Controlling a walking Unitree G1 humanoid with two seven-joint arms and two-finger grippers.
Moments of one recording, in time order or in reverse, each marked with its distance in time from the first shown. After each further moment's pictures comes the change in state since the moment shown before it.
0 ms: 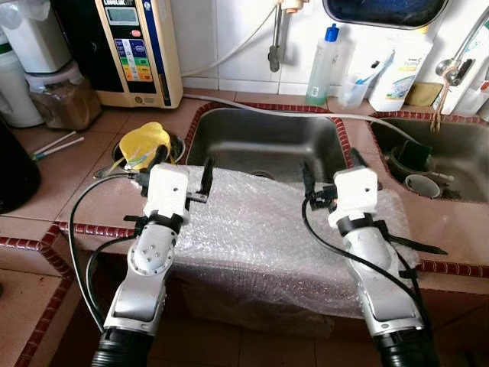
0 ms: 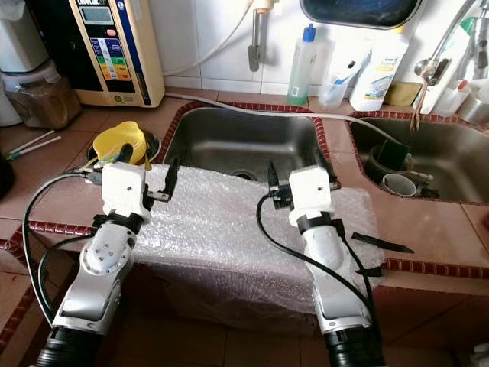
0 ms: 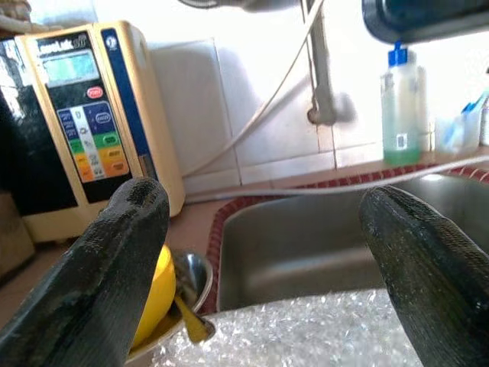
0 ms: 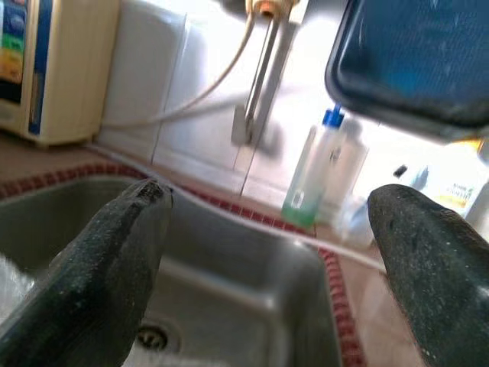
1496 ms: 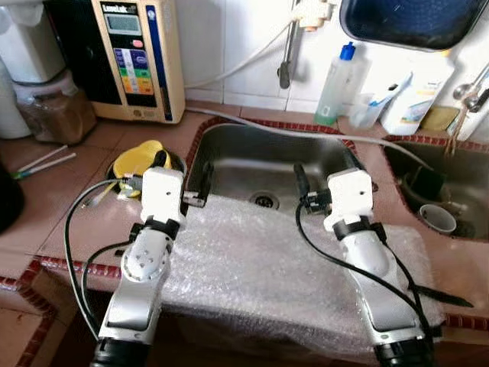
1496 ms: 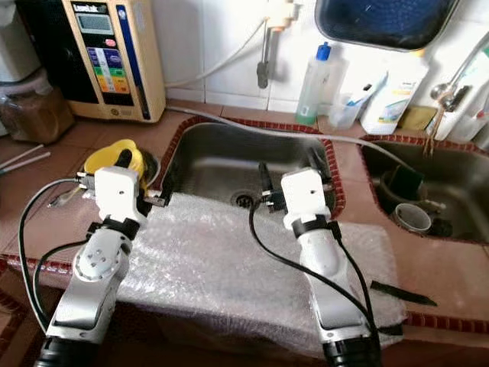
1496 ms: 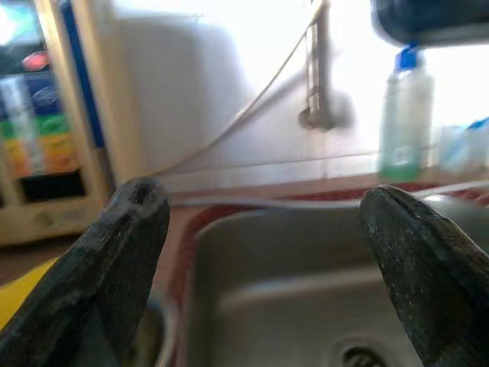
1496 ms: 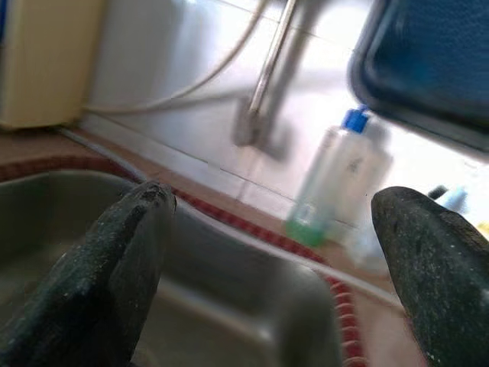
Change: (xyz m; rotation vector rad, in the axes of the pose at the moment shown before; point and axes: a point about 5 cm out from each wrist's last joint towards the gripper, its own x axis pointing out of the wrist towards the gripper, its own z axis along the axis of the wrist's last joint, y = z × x) left arm -0.005 -0.022 -0.002 -0.098 0.035 -0.083; right arm -0.012 -0.004 -0.008 -0.044 0.063 0.005
